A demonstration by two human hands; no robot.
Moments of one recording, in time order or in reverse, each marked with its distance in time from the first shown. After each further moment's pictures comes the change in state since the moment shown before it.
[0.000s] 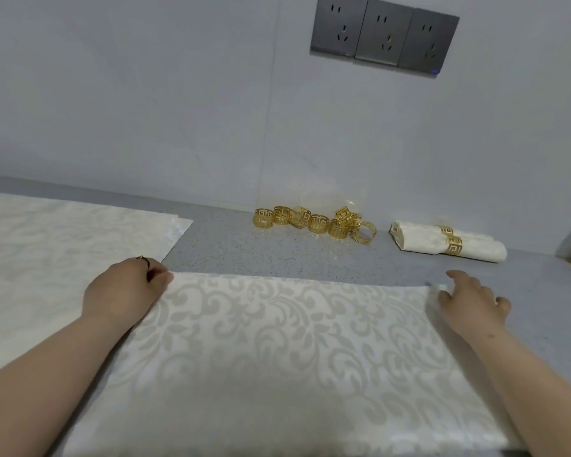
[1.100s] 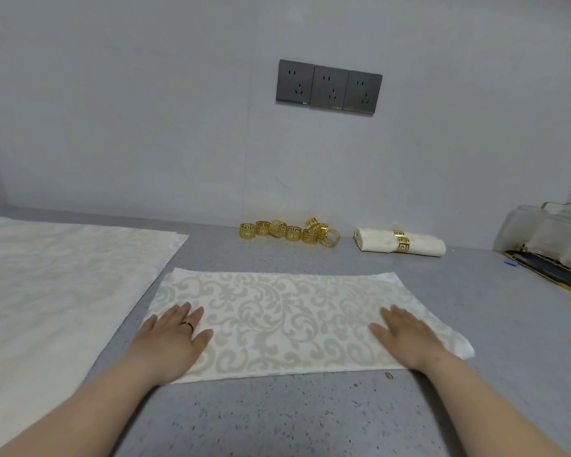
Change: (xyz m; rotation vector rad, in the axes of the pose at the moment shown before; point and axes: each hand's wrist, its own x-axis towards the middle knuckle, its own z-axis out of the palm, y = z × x) left_hand -0.128 0.040 -0.024 0.422 -0.540 0.231; right_hand -0.108 0.039 -0.019 -0.082 -0.427 -0.292
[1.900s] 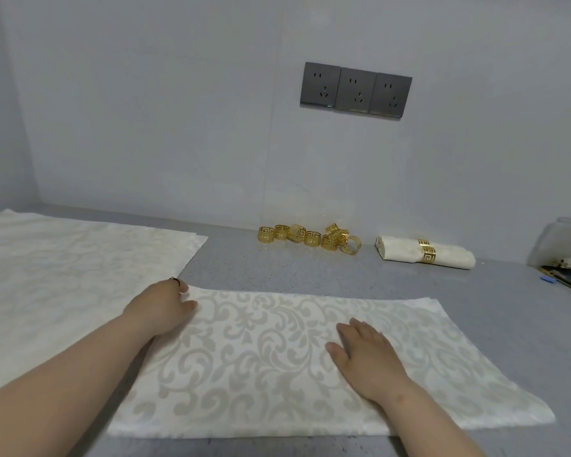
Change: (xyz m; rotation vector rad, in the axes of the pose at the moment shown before) left_hand 0.039 -0.040 -0.032 -0.345 0.241 -0.205; right_hand -0.015 -0.085 0.018 0.039 0.062 -0.224
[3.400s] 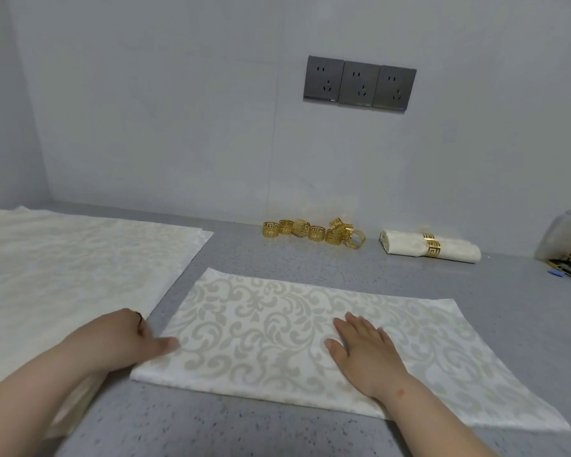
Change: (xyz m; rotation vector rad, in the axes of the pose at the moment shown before) left_hand -0.060 -0.036 -0.025 0.072 -0.164 -0.051; right_hand -0.011 -0.004 0.000 0.016 -0.068 -0.015
